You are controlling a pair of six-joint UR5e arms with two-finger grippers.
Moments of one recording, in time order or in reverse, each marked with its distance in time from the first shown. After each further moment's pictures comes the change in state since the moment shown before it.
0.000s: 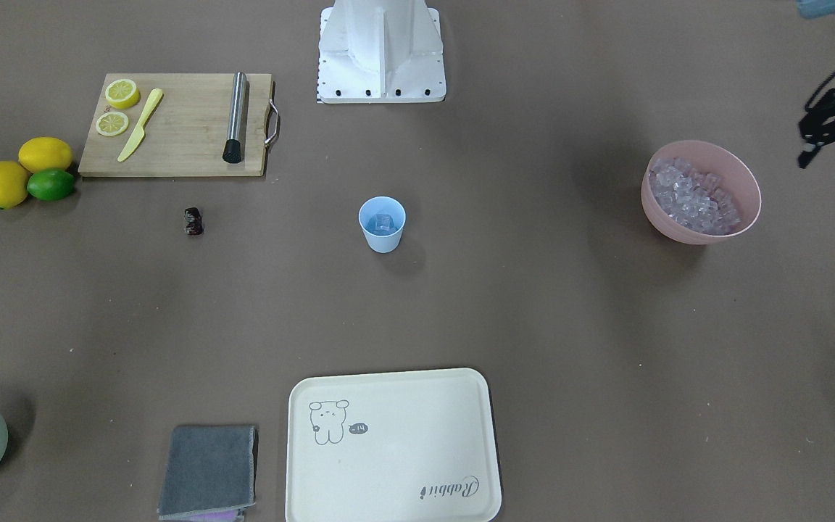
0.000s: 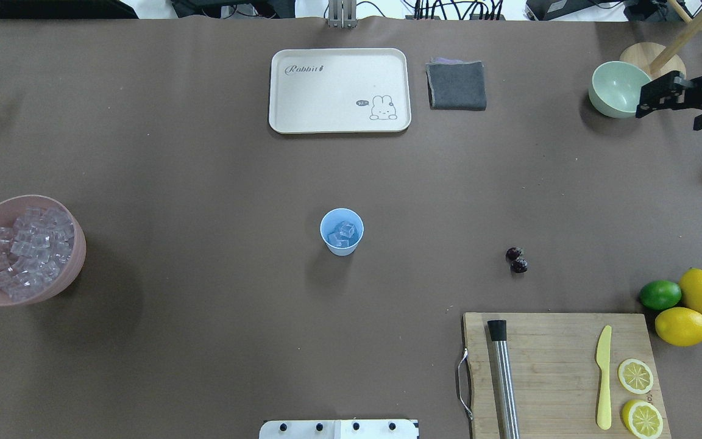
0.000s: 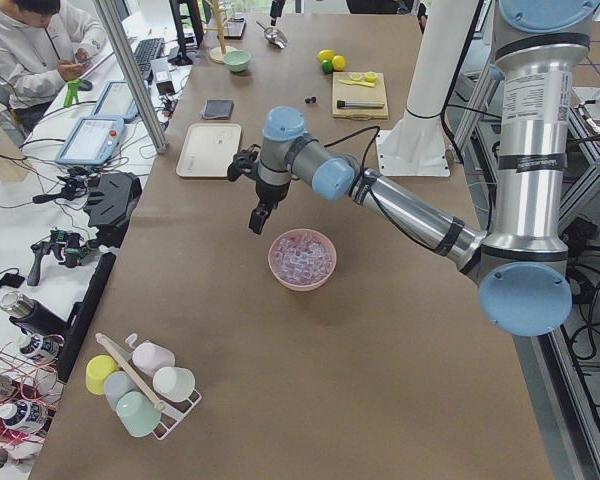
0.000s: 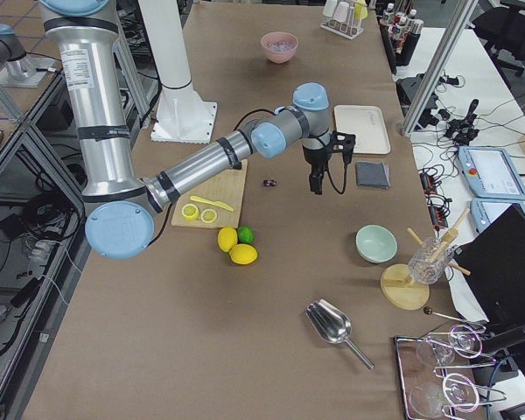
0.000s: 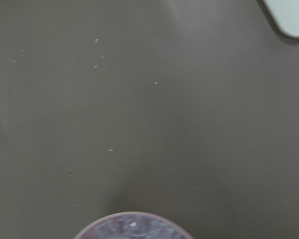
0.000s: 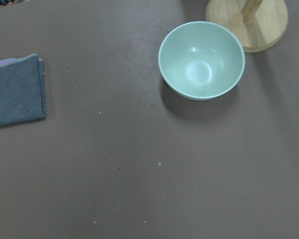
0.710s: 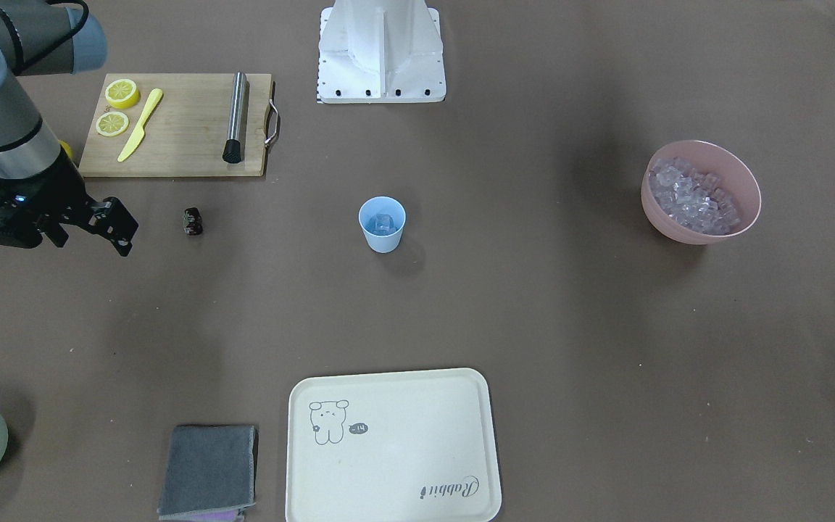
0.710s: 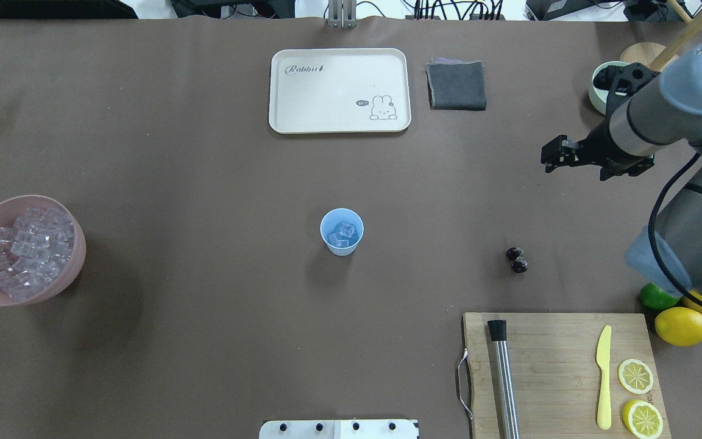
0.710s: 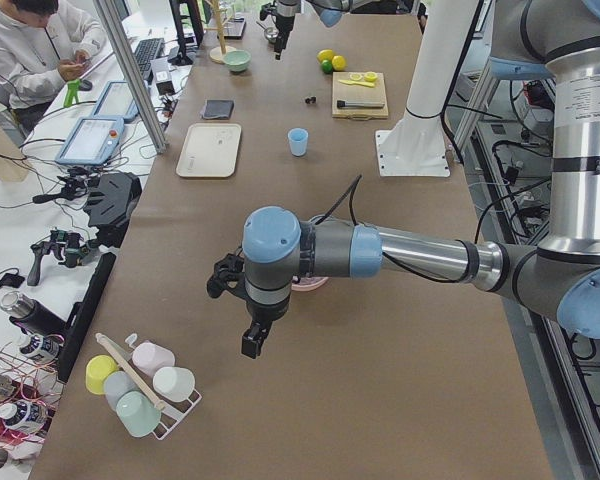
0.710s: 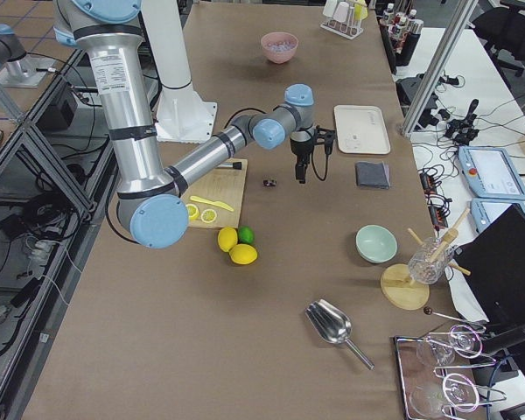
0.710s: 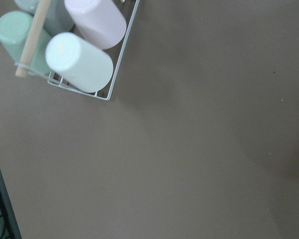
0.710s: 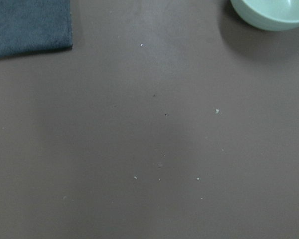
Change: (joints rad) left arm -0.334 0.046 0.203 0.243 -0.025 0.491; right arm -0.261 0.050 -0.048 0.000 -0.121 0.120
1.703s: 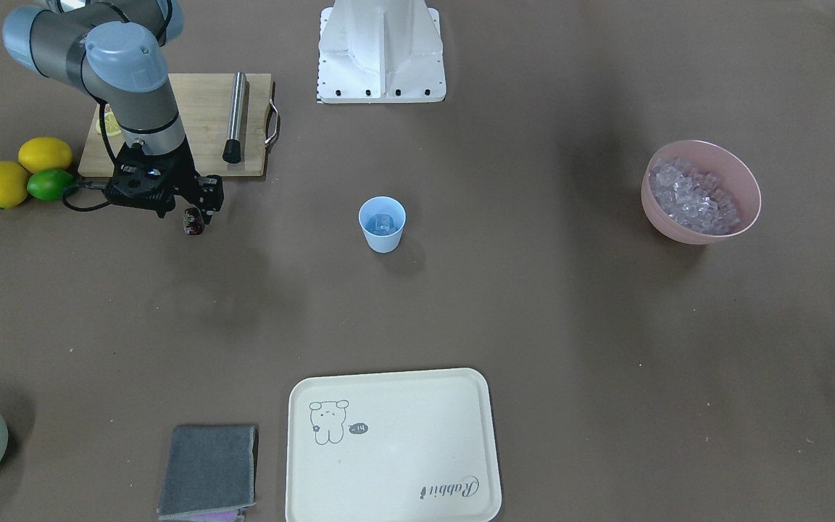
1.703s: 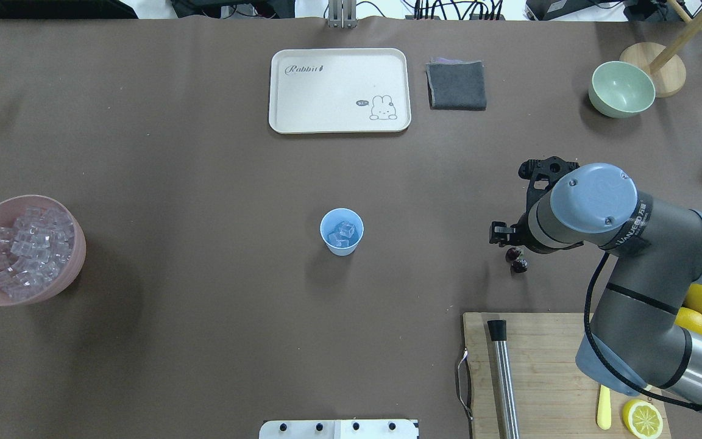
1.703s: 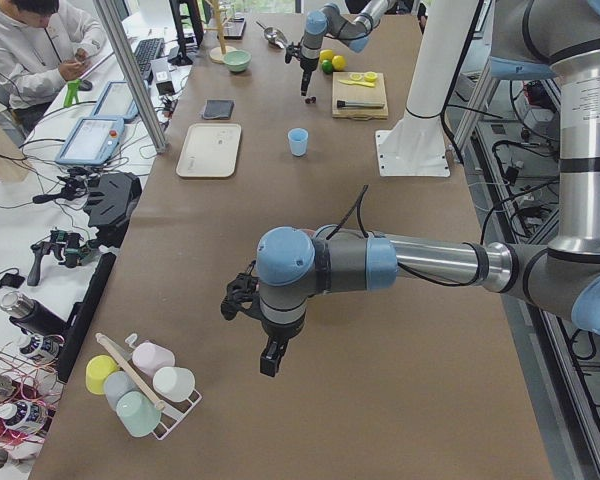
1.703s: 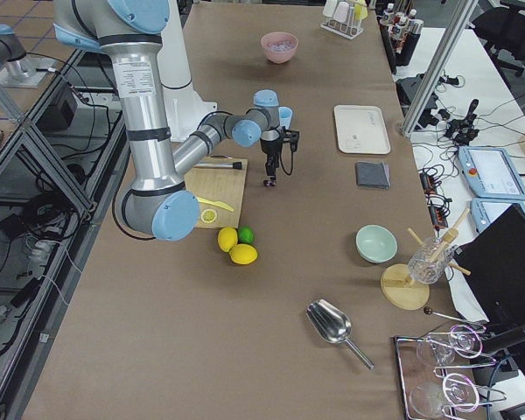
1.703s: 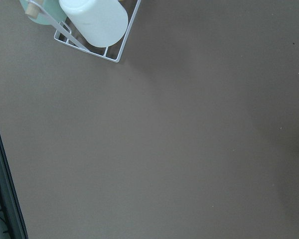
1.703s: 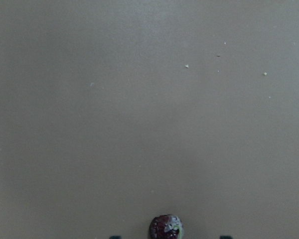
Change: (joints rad) left arm -0.006 0.018 -0.011 0.007 -0.006 0.004; right arm -0.295 -0.017 0.033 -0.026 -0.200 0.182
